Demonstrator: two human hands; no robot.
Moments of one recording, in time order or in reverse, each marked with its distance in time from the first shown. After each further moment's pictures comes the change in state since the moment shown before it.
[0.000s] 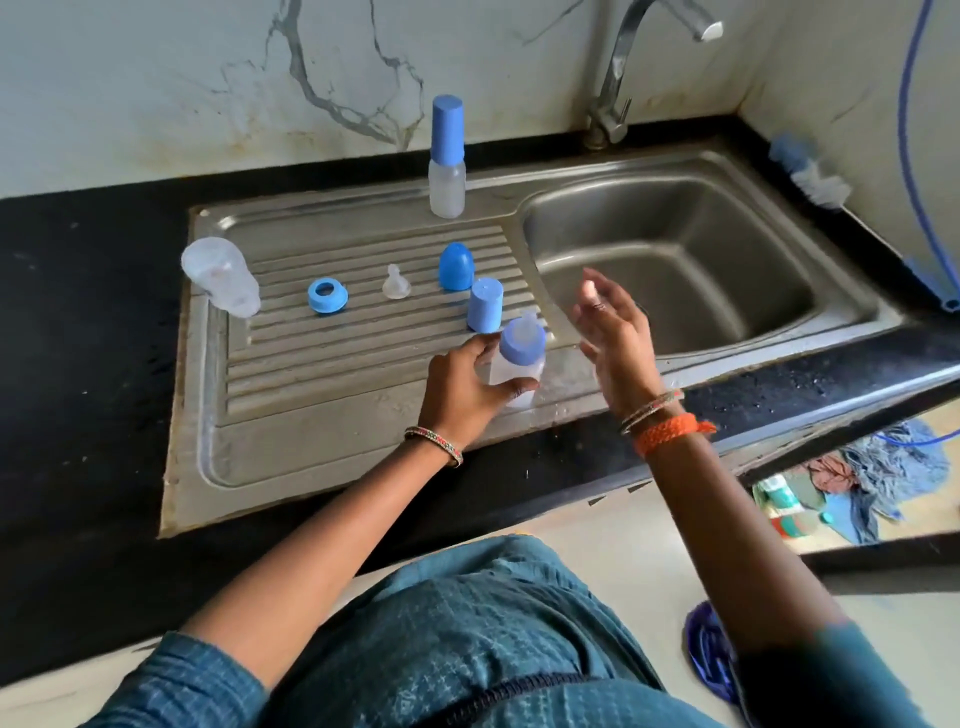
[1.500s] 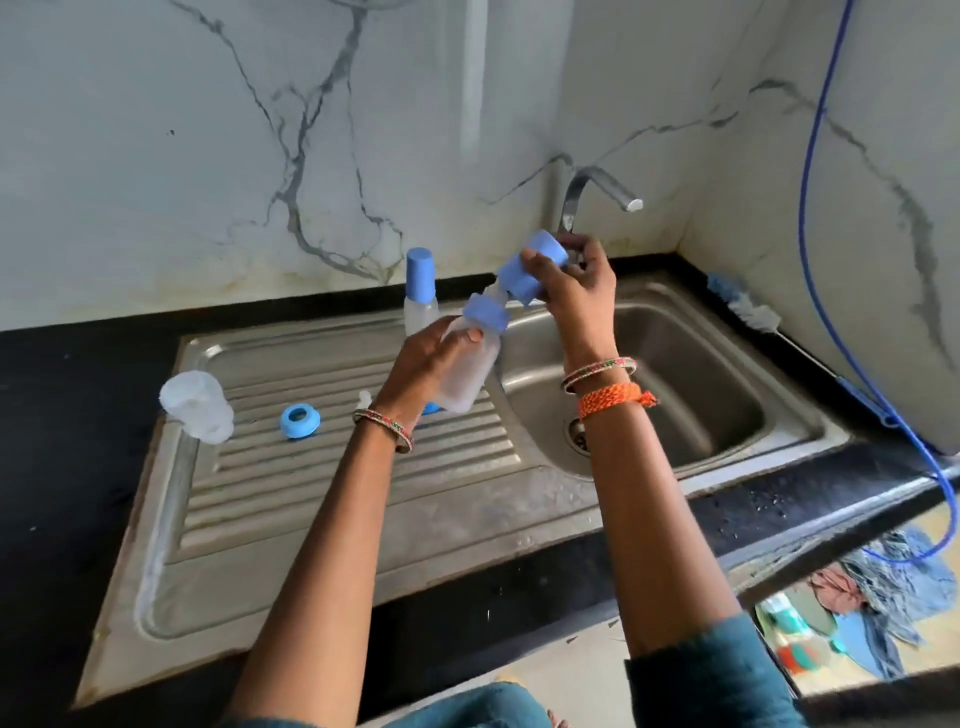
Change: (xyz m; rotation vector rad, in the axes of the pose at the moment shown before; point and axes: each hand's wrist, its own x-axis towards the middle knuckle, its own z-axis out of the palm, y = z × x) left_hand 0.114 0.094 -0.037 -0.386 -0.079 -0.113; right_hand 0.085 -0.131 0.023 0.151 0.111 -0.328
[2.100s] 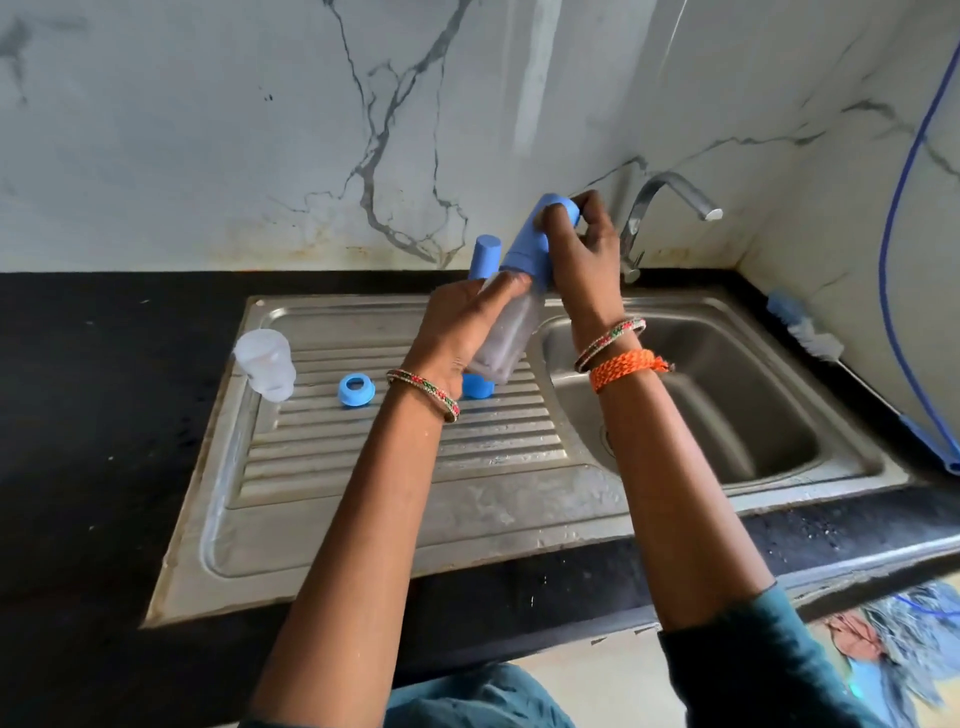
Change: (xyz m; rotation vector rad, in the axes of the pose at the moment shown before) left_hand -0.026 0.049 -0.030 -0.135 0.193 -0.076; right_hand -0.015 -0.012 0.078 -0.129 -0.114 -0.106
